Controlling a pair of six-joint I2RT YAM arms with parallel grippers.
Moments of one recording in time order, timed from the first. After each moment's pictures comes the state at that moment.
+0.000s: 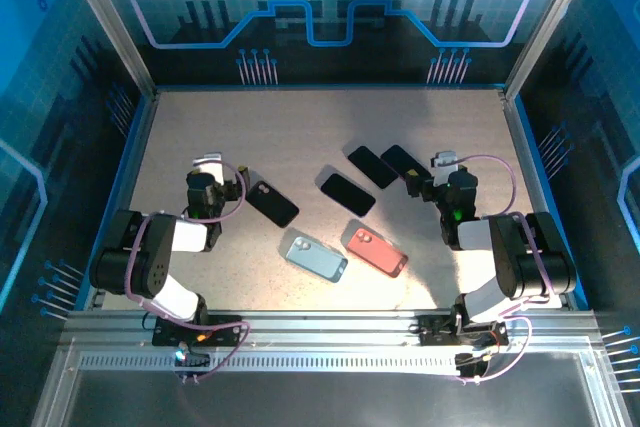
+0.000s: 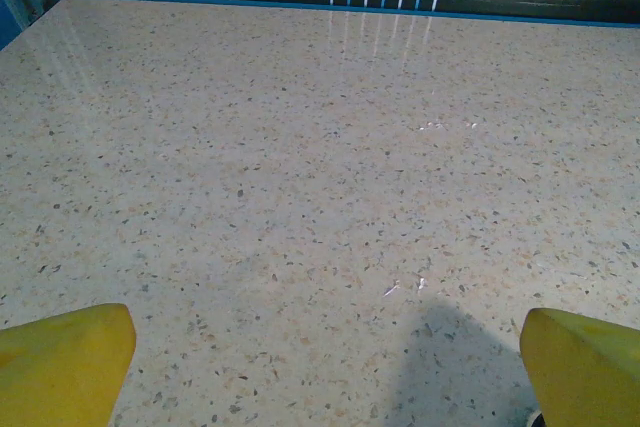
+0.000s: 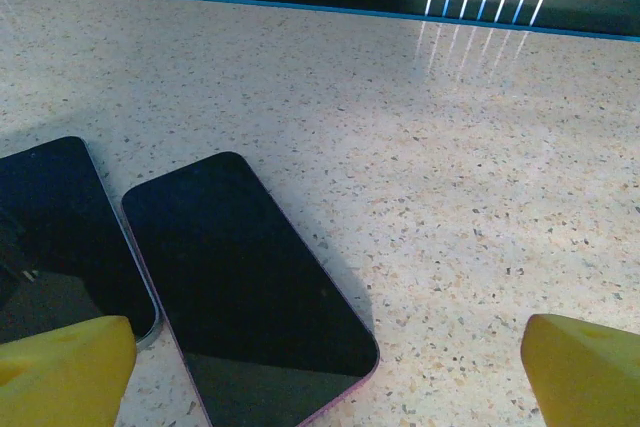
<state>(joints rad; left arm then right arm) -0.04 1.56 0.37 0.84 -0.14 -0.11 0.06 1.53 0.38 0.79 0.00 -0.06</state>
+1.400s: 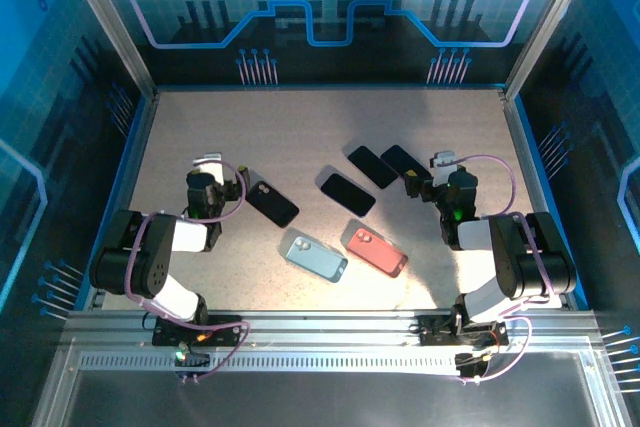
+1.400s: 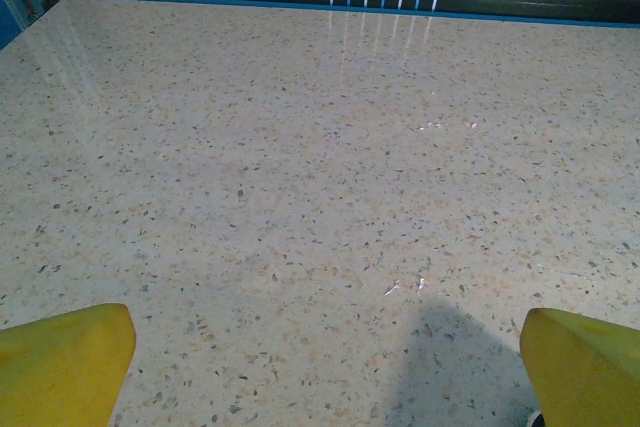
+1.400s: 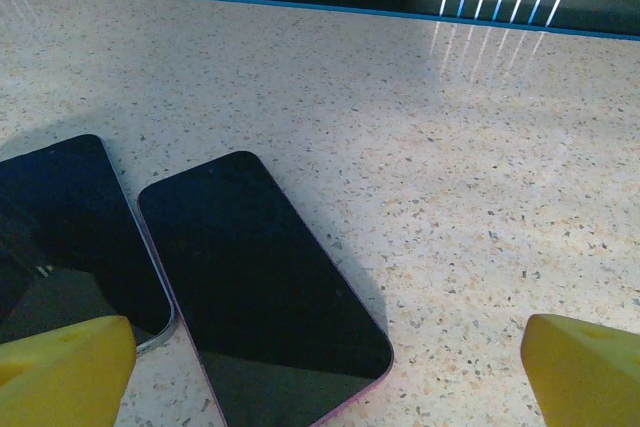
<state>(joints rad) -0.04 1.56 0.37 0.84 -0.14 -0.11 0.06 1.53 0.38 0.78 -0.03 -0.06</state>
